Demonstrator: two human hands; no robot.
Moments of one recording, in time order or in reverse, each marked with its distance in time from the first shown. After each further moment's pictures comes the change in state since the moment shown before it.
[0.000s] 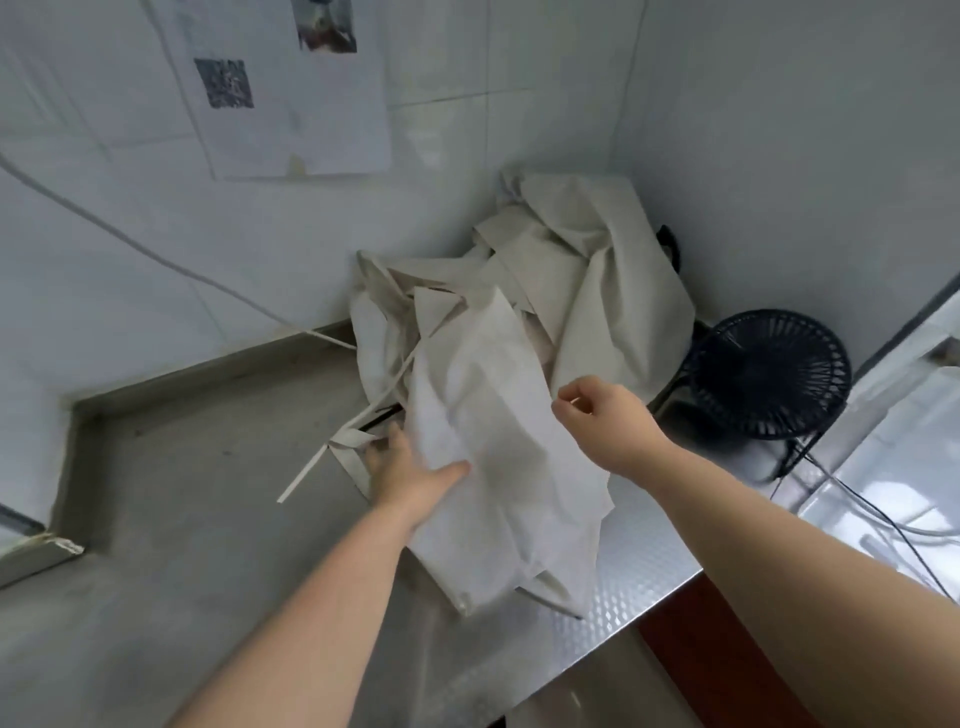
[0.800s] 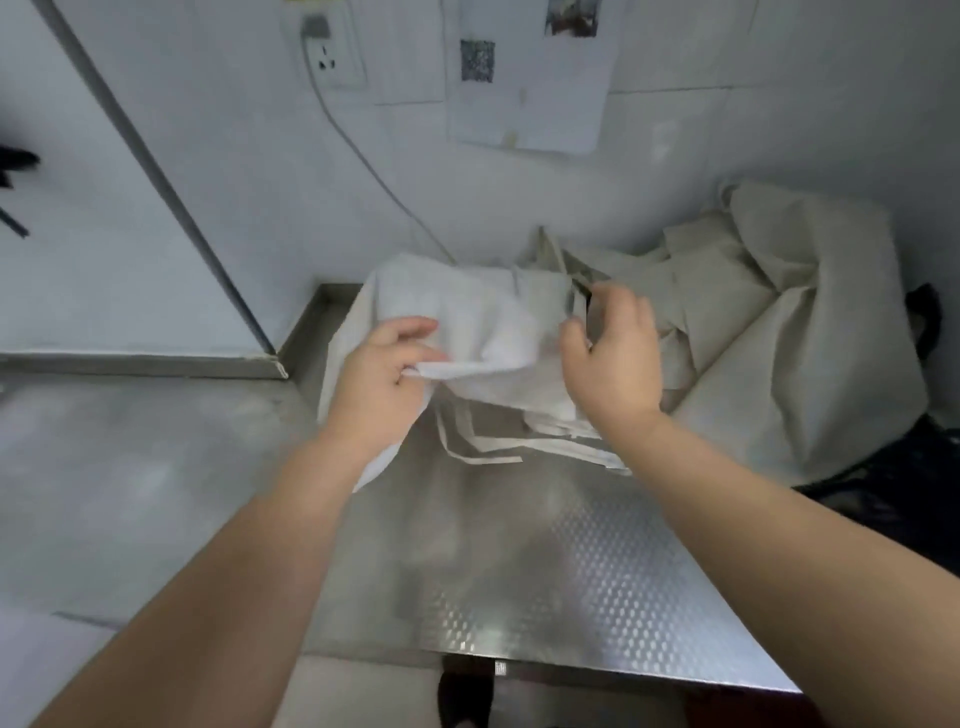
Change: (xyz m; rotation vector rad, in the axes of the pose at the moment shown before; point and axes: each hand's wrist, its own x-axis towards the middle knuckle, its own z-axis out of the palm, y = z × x) left_hand -0.096 0.033 -0.076 0.121 0.592 0.481; right_hand 0.024 -0.064 0.024 0.174 0.154 -0.639
